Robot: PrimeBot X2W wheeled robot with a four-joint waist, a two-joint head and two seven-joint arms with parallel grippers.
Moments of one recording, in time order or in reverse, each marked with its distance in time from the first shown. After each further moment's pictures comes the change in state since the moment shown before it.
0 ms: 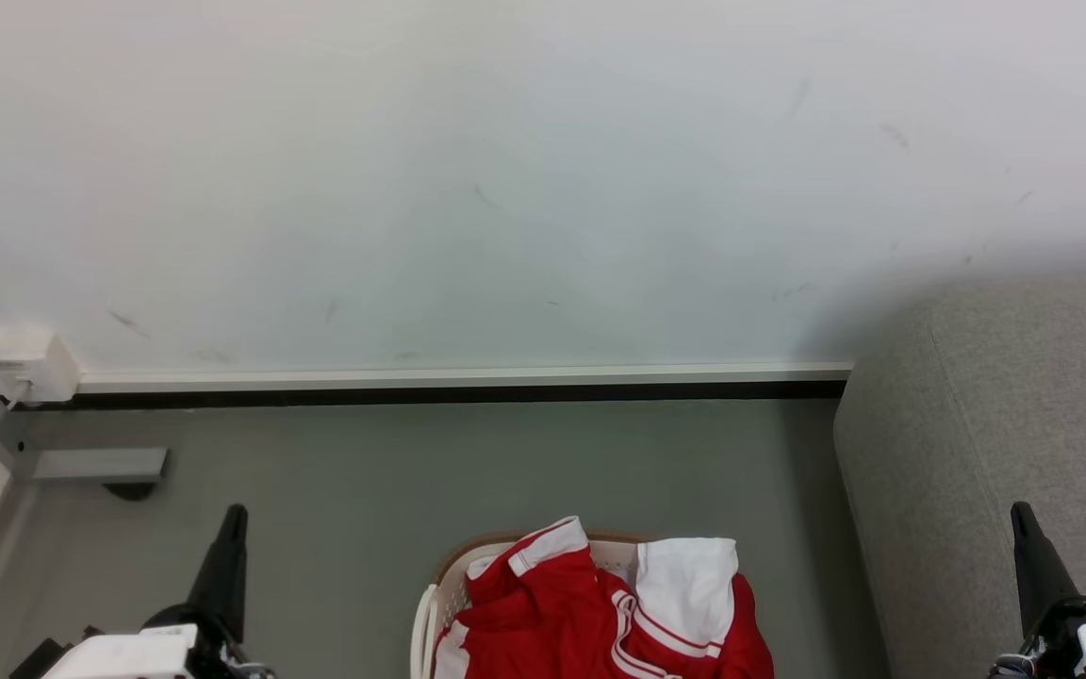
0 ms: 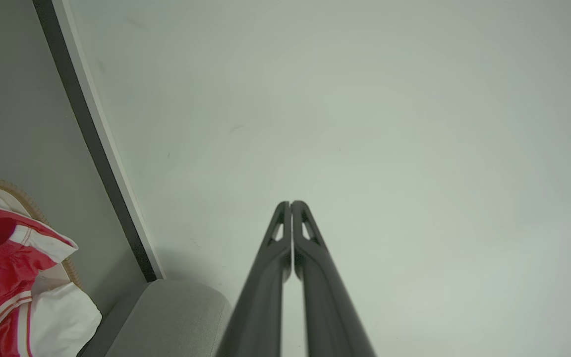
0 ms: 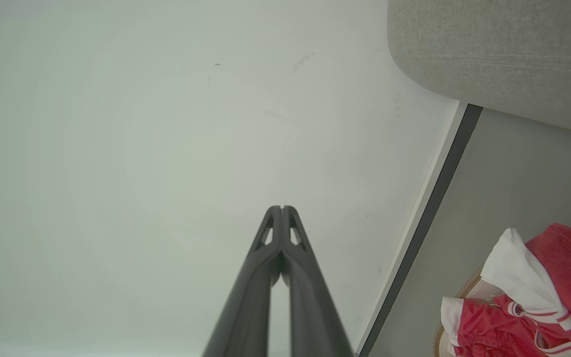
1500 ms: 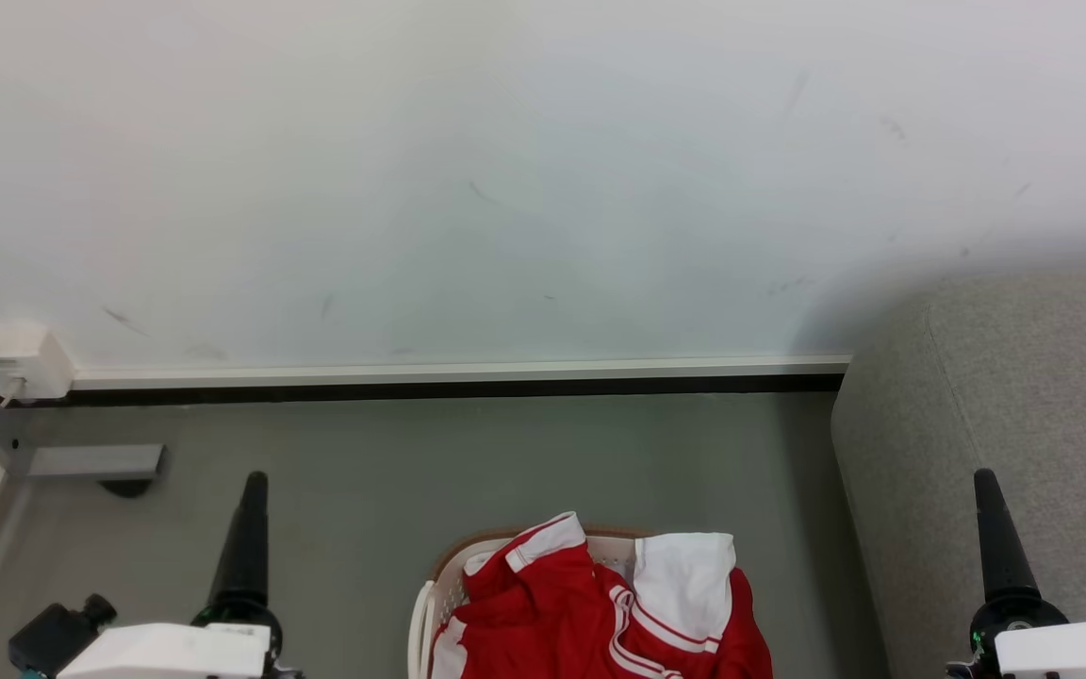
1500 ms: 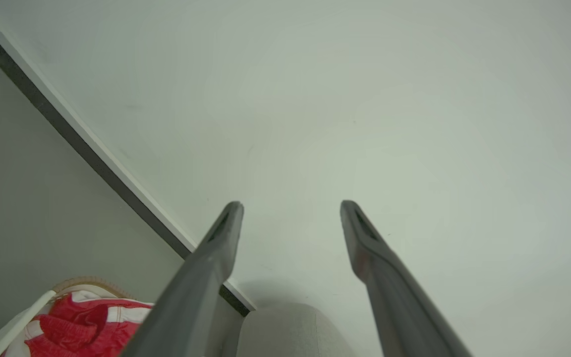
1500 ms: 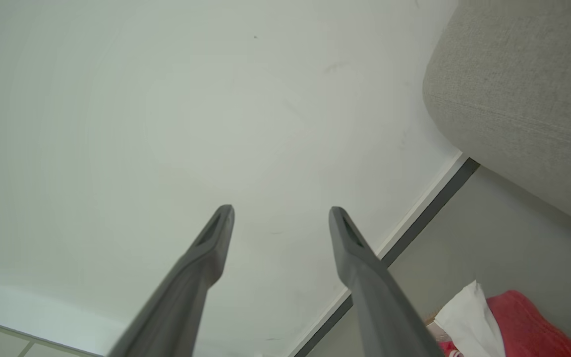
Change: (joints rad) left arm 0.029 -0.010 -0.067 -0.100 0.474 0.005 -0.161; right arm 0.033 -0.001 0.126 -0.093 -0.314 0.000 -0.162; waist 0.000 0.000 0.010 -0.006
